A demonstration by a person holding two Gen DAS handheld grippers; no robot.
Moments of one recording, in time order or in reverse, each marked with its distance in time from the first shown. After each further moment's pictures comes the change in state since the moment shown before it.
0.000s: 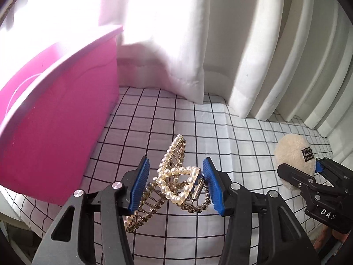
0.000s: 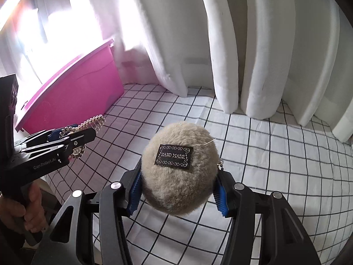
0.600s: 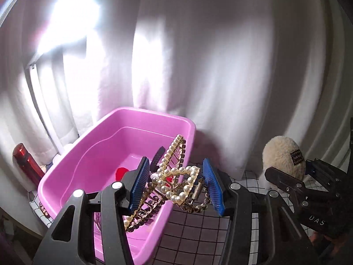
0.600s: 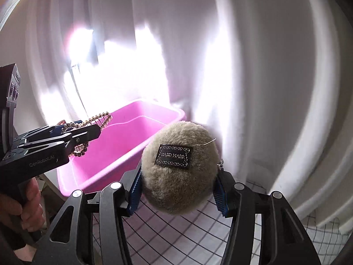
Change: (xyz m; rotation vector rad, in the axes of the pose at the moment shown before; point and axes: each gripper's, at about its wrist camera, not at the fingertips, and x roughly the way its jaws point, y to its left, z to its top) left arm -0.112 0.105 0.102 -0.111 -0.266 0.192; right arm -0.019 0.125 0.140 -0.252 -0.213 0.202
